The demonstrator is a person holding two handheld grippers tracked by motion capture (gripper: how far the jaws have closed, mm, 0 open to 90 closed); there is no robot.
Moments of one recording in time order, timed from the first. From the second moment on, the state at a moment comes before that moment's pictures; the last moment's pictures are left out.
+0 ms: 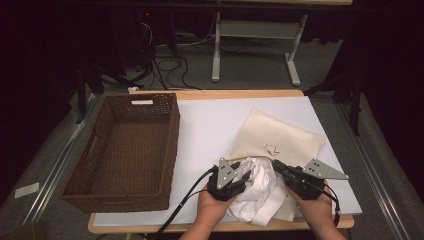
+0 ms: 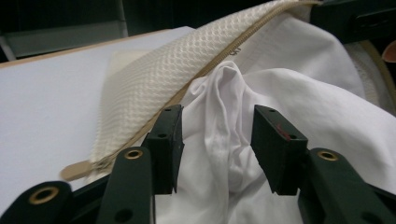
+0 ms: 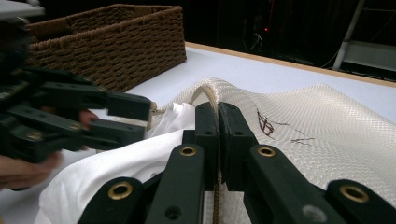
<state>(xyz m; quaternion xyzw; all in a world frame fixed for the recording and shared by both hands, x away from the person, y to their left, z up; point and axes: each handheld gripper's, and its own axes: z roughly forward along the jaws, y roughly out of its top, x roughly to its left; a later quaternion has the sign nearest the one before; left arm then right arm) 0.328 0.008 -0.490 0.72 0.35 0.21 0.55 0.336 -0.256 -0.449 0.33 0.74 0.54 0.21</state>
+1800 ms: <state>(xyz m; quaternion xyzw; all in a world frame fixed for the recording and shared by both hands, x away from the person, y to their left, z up) 0.321 -0.001 -0.496 0.73 0.33 0.21 0.56 0.334 -0.253 -0.450 0.33 0.75 0.54 0.21</state>
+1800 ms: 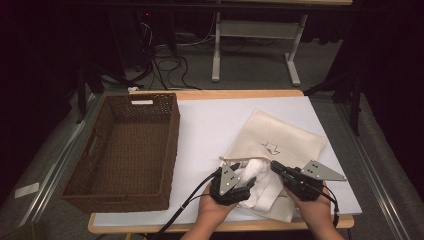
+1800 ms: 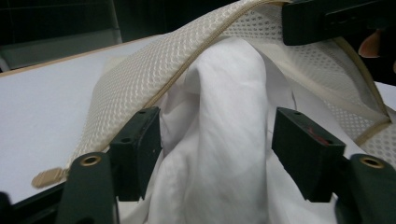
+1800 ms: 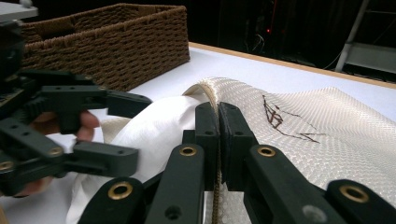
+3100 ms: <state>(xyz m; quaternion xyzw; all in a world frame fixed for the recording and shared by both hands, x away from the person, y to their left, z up) 0.363 -0.041 -0.510 0.75 0.36 0.20 0.52 0.332 -0.251 -0.449 0.33 0.74 0.54 0.22</state>
